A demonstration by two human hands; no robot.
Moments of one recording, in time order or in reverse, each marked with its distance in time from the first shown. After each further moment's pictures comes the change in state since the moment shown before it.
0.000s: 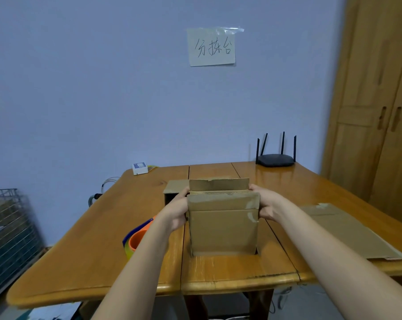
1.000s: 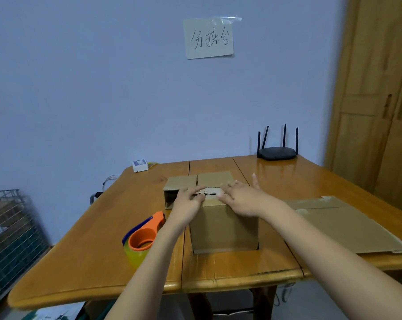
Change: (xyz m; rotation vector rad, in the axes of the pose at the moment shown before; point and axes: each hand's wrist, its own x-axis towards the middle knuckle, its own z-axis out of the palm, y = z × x) left_hand -0.009 -0.006 0.020 0.543 0.248 0.162; right_hand 0.007 0.005 0.032 -1.613 0.032 -0.416
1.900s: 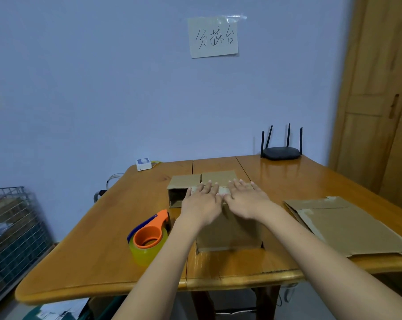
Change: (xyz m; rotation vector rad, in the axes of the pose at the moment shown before) left_hand -0.004 0.029 0.015 0.926 -0.175 0.130; right_hand 0.003 -0.016 0.011 -0.013 -0.016 0.102
